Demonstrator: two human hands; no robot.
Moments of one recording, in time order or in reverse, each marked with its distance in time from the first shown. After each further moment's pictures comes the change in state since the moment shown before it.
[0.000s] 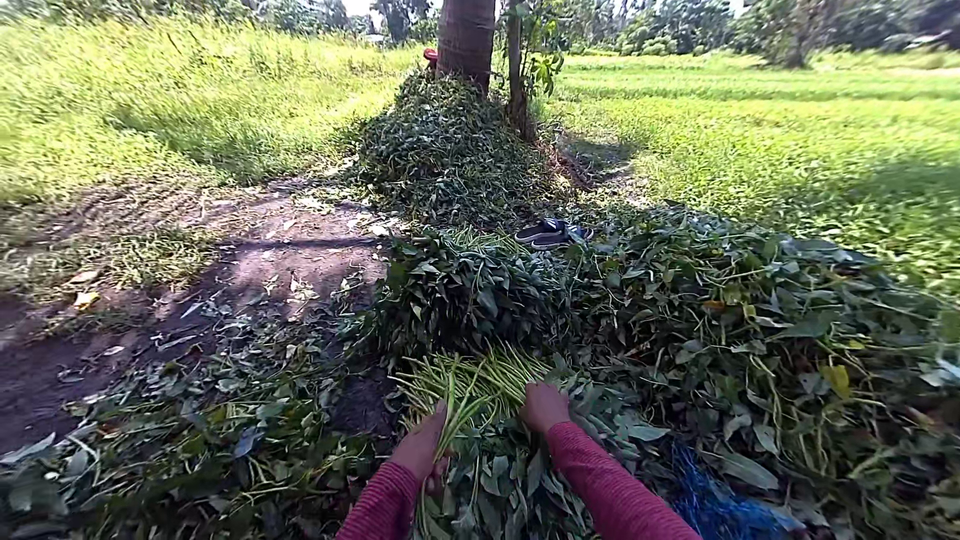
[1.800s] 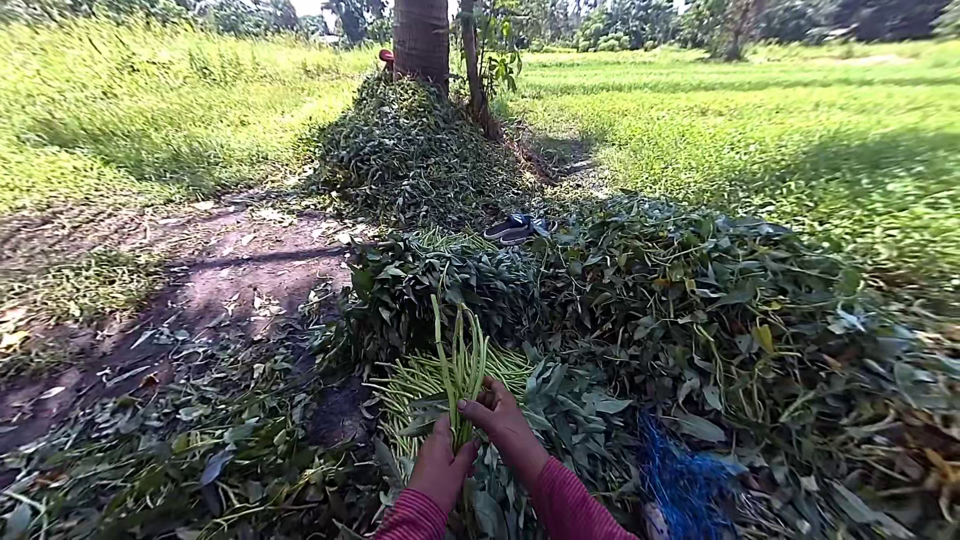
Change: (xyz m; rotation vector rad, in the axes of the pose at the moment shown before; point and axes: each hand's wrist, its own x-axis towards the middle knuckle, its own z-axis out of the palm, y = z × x) left_hand -0.012 -0.022 0.061 0.293 0.001 0.441; right_hand -0.114 -0.036 -0.006 1.492 0.034 -0.306
